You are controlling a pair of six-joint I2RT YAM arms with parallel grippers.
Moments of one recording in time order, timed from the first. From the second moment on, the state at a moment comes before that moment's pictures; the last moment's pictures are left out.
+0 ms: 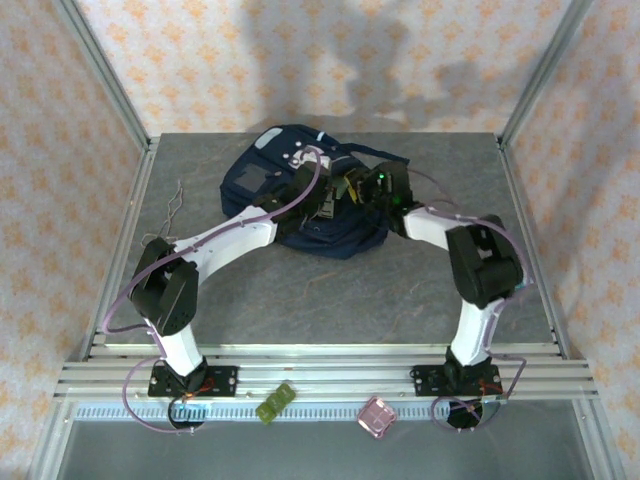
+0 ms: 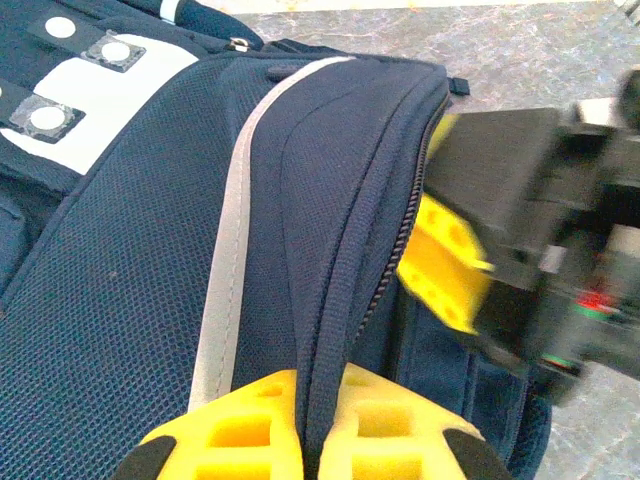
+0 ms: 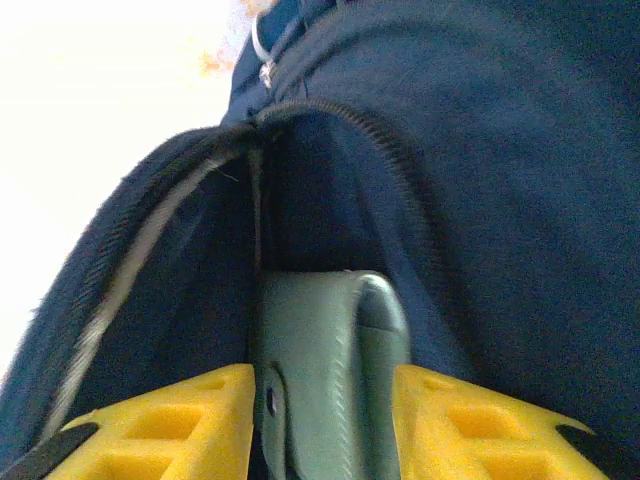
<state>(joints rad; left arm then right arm) -0.64 1.75 1.38 -0.28 -0.23 -0.42 0.35 1.81 1.08 0.30 -0.28 1.36</state>
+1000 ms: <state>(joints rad) -0.51 1.63 1.07 -0.08 -0.07 -0.78 0.50 1.23 0.76 -0.11 -0.14 0.79</state>
